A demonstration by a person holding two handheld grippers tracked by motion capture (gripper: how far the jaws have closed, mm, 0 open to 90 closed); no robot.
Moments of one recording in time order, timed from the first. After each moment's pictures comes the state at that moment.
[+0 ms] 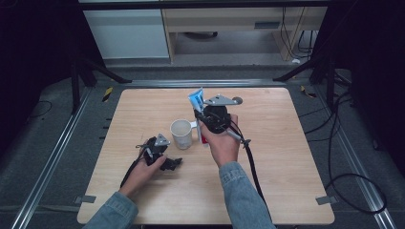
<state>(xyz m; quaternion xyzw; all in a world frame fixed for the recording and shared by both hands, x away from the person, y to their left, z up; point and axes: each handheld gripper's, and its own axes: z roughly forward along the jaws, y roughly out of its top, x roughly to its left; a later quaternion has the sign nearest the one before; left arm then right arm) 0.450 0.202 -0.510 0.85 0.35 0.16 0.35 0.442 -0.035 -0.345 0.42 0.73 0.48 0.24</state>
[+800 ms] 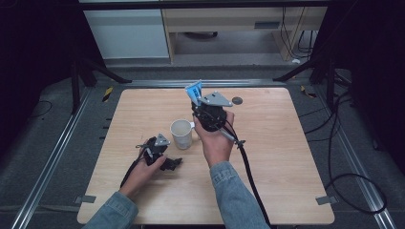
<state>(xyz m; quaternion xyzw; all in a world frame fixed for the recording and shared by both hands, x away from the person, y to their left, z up) 0.450 0.202 -0.510 0.86 0.35 0.15 0.35 0.436 -0.020 -0.331 0.42 0.69 0.51 0.31</state>
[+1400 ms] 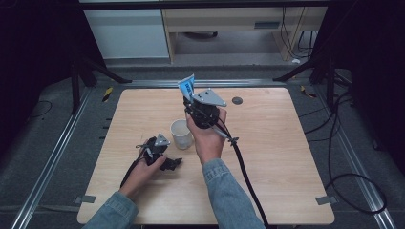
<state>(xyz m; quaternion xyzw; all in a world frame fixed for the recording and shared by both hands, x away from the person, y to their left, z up) 0.450 0.202 -0.510 0.86 0.35 0.16 0.35 0.443 -0.001 -0.330 0.41 0.66 0.55 0.31</state>
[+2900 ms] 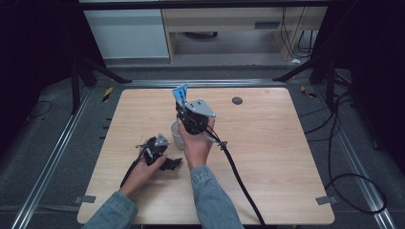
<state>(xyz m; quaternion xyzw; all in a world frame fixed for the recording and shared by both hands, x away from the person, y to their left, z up) 0.450 0.202 -0.510 0.85 0.35 0.16 0.35 0.459 0.026 -0.383 0.42 0.63 0.58 0.30</state>
